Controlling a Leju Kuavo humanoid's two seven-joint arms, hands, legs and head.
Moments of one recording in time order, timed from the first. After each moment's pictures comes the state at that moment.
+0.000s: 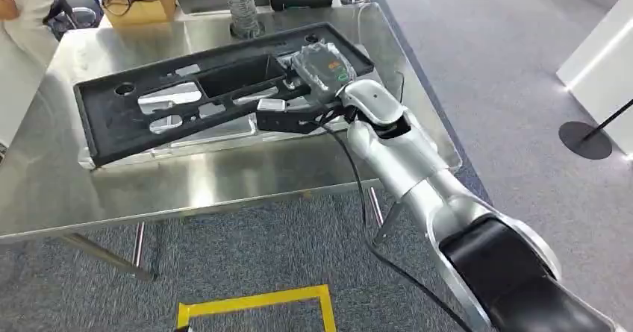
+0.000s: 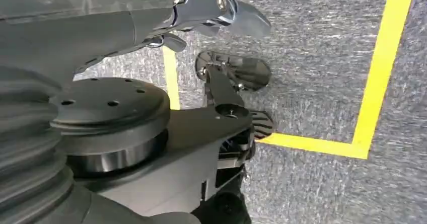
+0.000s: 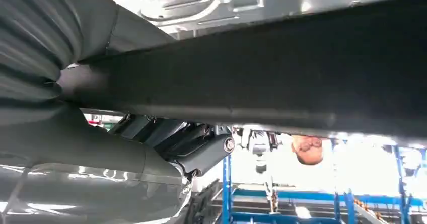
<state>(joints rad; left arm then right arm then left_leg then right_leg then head) -0.13 -0.21 0.98 -0.22 -0.56 0.07 -0.28 -1.09 0.14 0.55 -0.74 1.11 -0.16 -0.32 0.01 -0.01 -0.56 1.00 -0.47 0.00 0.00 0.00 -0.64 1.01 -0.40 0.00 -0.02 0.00</state>
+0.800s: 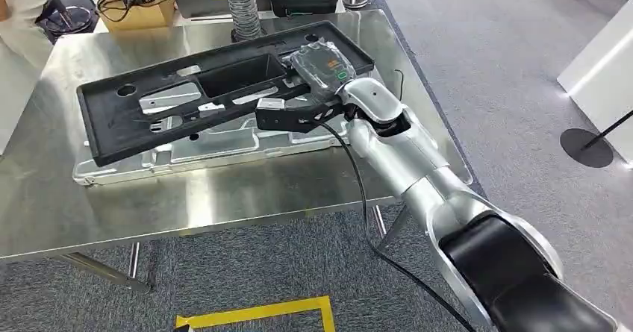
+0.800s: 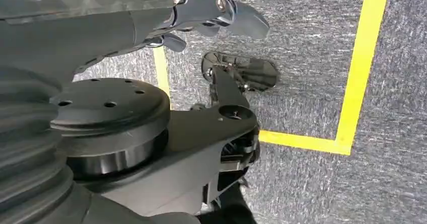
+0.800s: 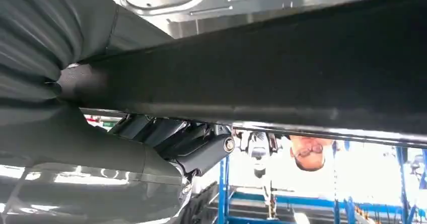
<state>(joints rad) -0.13 -0.21 0.98 -0.22 -0.57 0.07 -0.28 -1.11 0.14 0.56 -0.72 1.10 -0.16 -0.32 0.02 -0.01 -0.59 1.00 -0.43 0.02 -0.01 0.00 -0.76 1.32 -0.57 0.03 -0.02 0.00</state>
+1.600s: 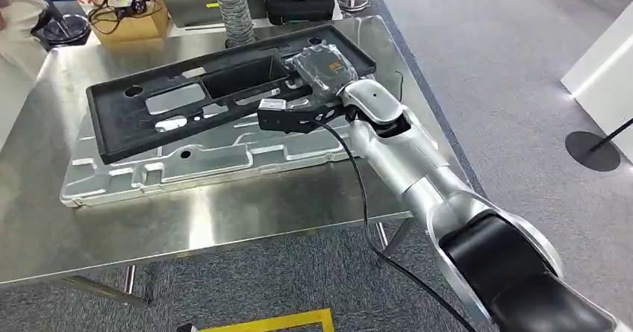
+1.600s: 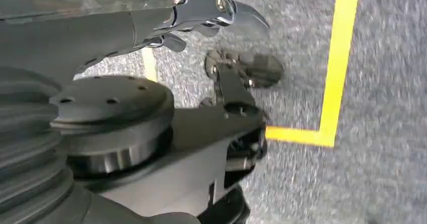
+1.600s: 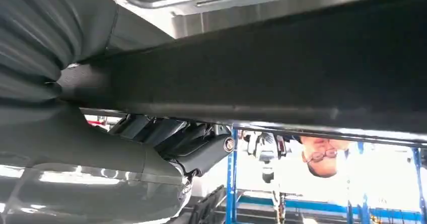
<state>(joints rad) -0.13 -0.21 0.98 -0.22 -0.58 0.07 -0.28 -1.10 0.14 0.57 -0.71 1.10 -0.16 -0.32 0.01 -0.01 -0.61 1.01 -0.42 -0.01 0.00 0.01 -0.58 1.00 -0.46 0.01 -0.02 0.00</state>
